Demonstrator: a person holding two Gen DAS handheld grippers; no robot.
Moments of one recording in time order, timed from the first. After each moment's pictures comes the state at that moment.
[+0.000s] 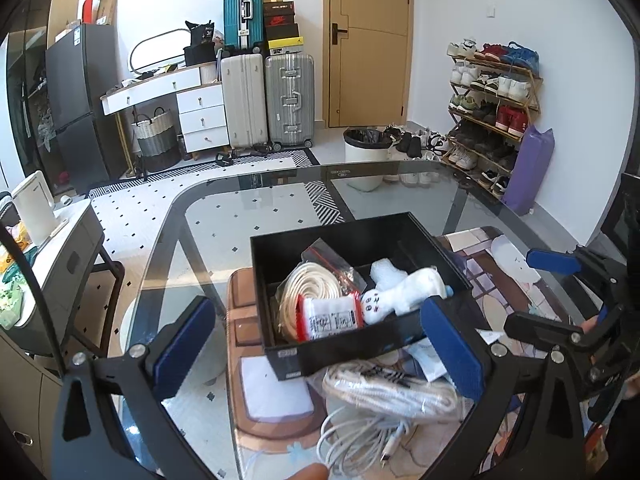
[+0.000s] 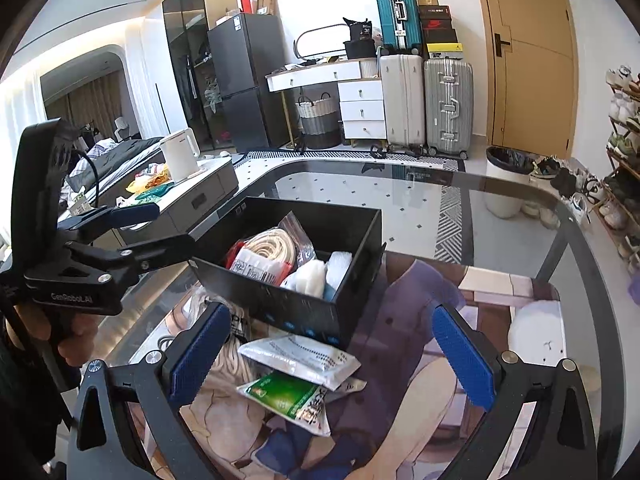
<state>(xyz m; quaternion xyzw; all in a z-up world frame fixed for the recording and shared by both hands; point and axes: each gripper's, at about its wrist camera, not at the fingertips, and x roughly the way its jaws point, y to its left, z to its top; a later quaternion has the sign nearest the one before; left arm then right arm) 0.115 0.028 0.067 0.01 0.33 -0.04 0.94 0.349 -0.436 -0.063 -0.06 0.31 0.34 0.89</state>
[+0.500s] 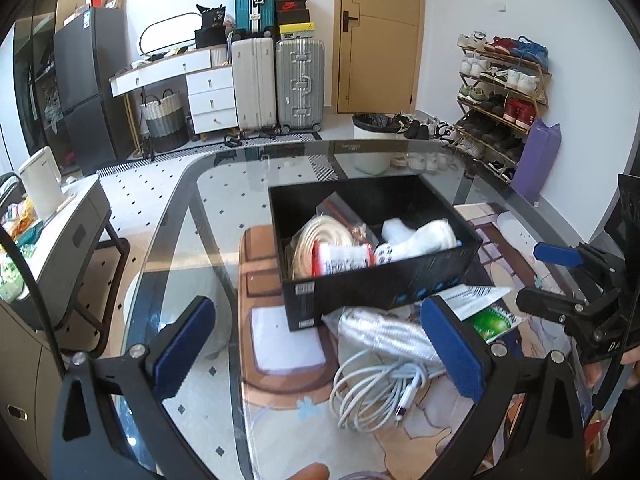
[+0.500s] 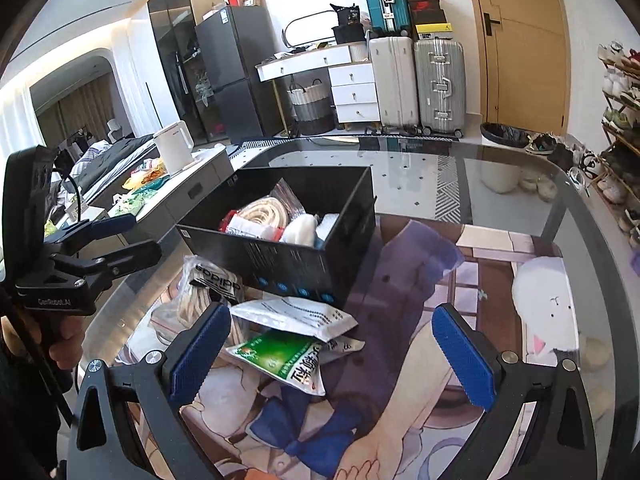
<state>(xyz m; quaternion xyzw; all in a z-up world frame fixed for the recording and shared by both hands) 0.091 0.039 0.041 -0.01 0.36 -0.03 0.93 0.343 -0.444 -0.088 -0.05 0.34 0.33 0.88</state>
